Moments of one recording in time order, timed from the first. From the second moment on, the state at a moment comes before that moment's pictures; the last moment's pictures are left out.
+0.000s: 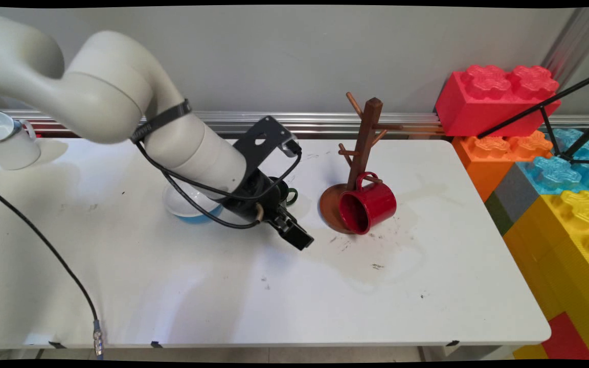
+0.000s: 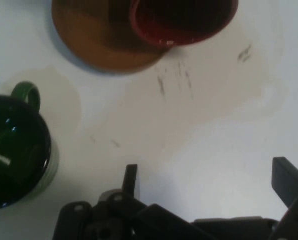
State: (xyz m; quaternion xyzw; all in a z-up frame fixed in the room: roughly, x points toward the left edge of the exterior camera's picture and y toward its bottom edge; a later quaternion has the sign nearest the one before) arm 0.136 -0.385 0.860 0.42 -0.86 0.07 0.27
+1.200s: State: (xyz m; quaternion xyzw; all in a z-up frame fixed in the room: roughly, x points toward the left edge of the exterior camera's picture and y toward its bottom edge) arm 0.113 -0.396 0.824 0.41 -0.85 0.04 0.32
